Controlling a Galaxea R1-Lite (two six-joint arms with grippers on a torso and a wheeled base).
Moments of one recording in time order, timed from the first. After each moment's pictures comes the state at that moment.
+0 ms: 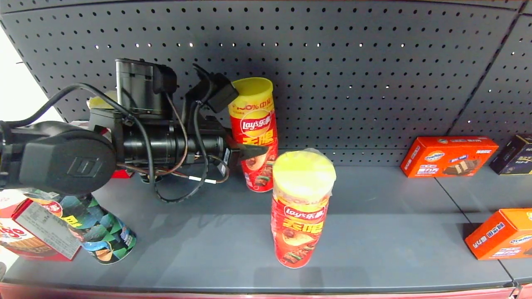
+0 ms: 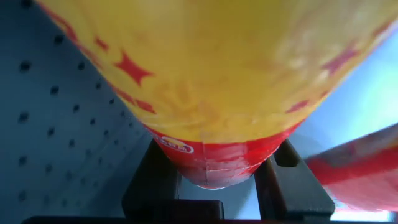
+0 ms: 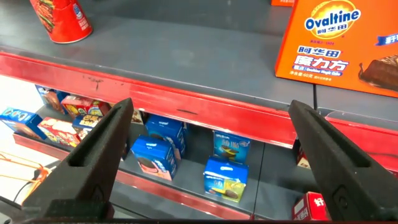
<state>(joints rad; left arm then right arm) -0.43 1.77 -1.24 -0.24 -0.48 0.31 0.31 0.00 0.00 -0.01 0.03 0.00</state>
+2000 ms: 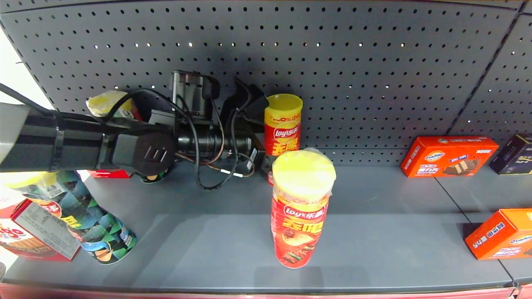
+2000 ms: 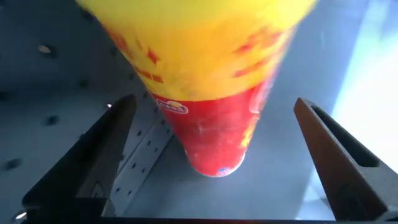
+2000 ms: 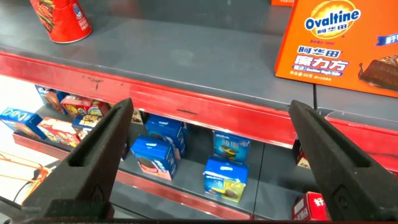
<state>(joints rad) -0.45 1.96 -1.45 -0.19 -0.48 0.39 0.31 0.00 0.00 -0.01 0.03 0.00</state>
